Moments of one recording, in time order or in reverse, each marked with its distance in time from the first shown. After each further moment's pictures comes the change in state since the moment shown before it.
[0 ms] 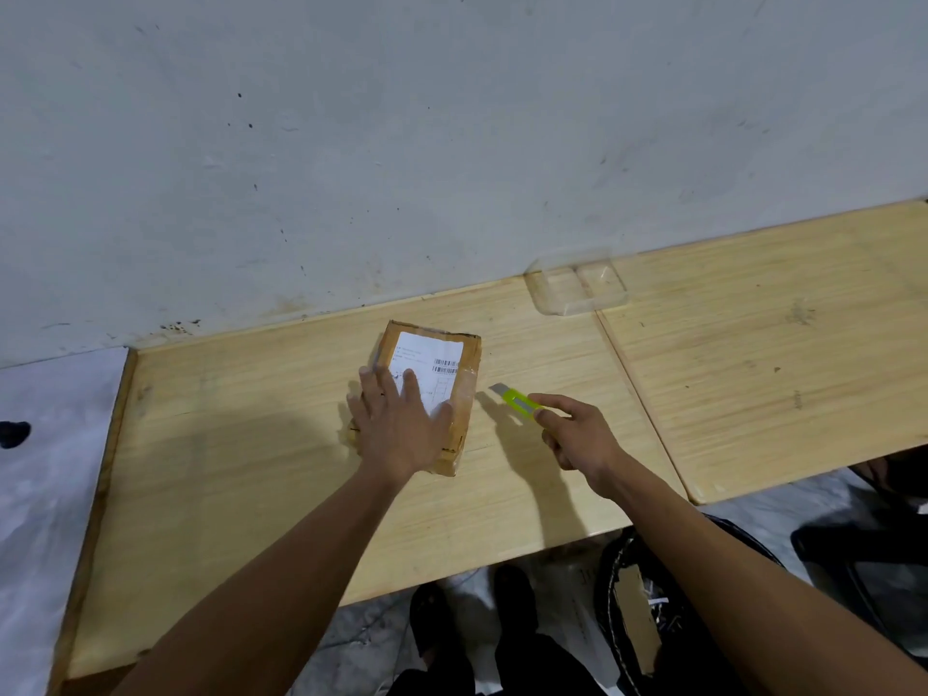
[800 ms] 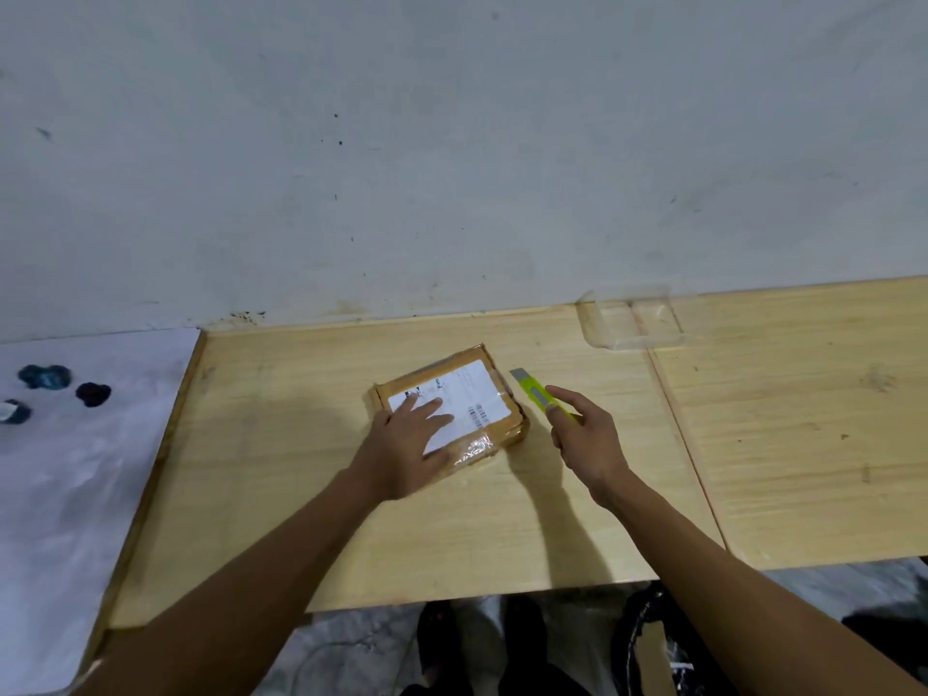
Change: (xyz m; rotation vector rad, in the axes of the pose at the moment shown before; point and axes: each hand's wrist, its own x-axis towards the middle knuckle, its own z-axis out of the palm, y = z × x) left_hand -0.004 -0.078 -0.001 0.003 0.176 0.549; right_hand 0.023 -0.021 0.034 -0.114 0.030 -0.226
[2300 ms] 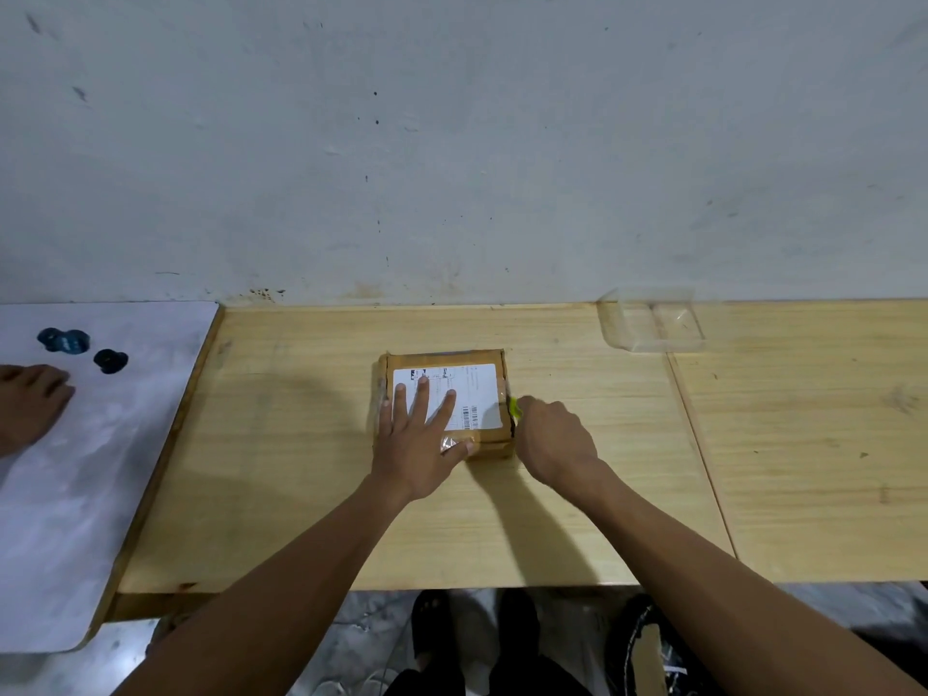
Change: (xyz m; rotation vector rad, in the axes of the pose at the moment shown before) left_hand -0.005 0.018 0.018 -0.001 -0.171 -0.435; right_hand -0.019 -0.044 0.052 -1.082 -0.189 -0.145
